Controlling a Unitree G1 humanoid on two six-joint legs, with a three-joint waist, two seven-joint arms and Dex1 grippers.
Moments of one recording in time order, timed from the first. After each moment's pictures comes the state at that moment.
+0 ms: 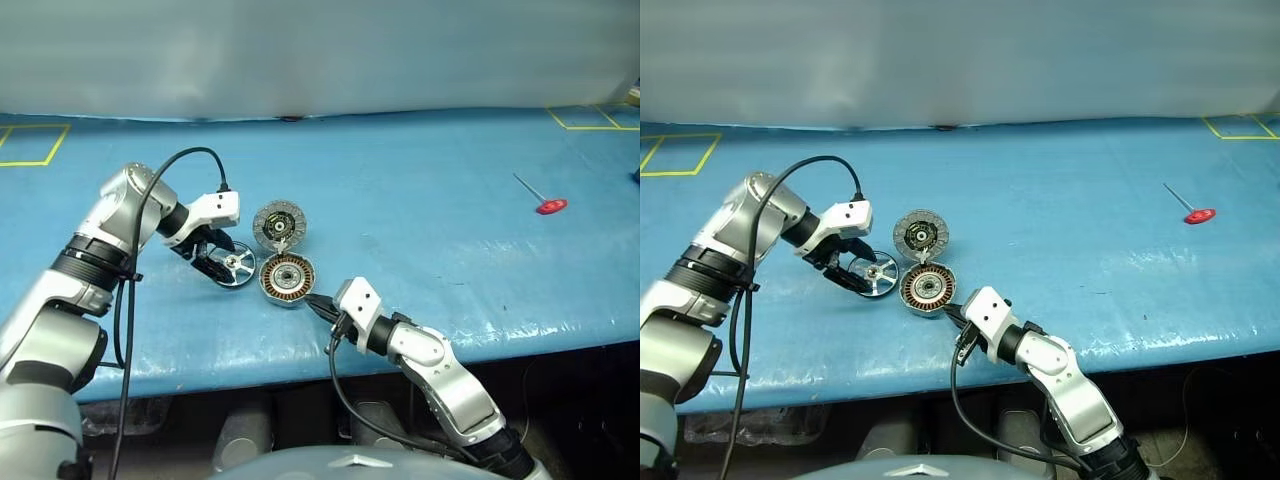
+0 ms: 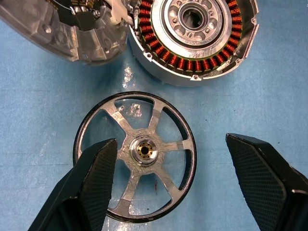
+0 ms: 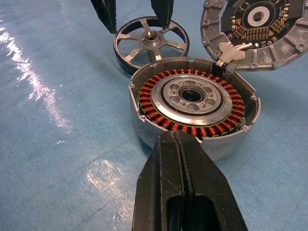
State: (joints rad) left arm -0.87 0.79 -0.49 0.38 0.10 0.51 -1.60; right arm 0.03 -0.31 0.39 -0.31 0.08 0.27 0.56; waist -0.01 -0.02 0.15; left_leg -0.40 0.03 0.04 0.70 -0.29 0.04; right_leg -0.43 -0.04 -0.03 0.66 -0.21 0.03
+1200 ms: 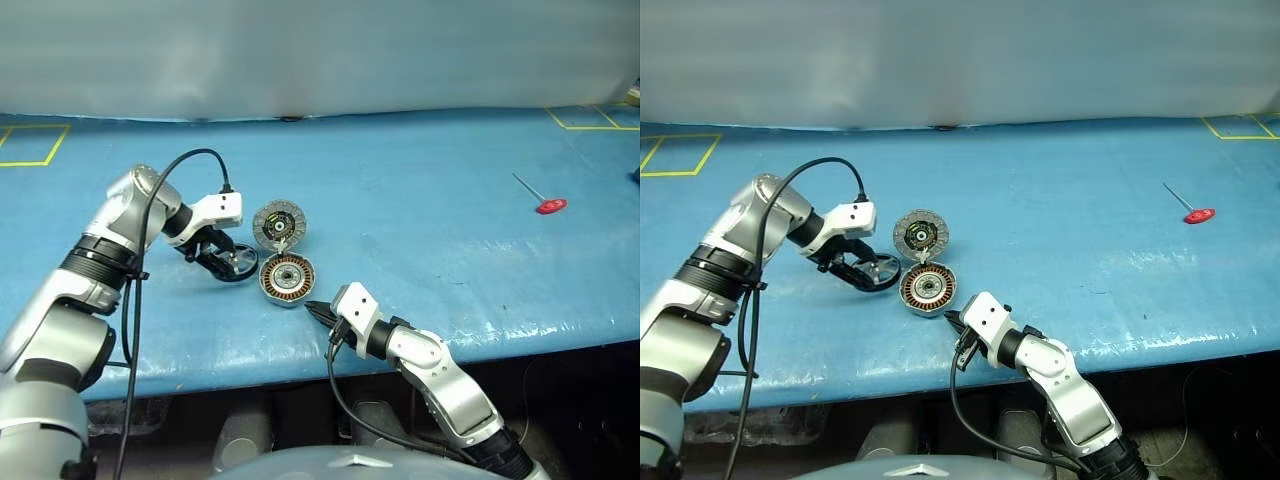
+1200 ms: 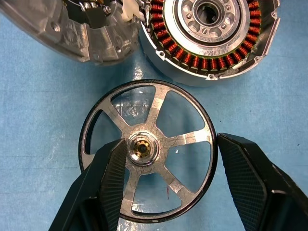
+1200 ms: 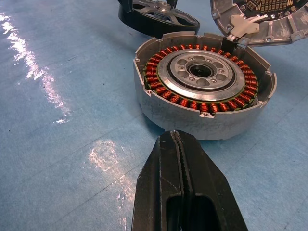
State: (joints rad) left arm -0.88 0.76 -0.48 0.43 0.14 0.49 -1.59; right arm 0.04 -0.31 0.40 -0.29 0.05 0.29 0.57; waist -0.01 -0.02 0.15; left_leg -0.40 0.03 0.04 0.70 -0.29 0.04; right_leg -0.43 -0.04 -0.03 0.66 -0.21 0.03
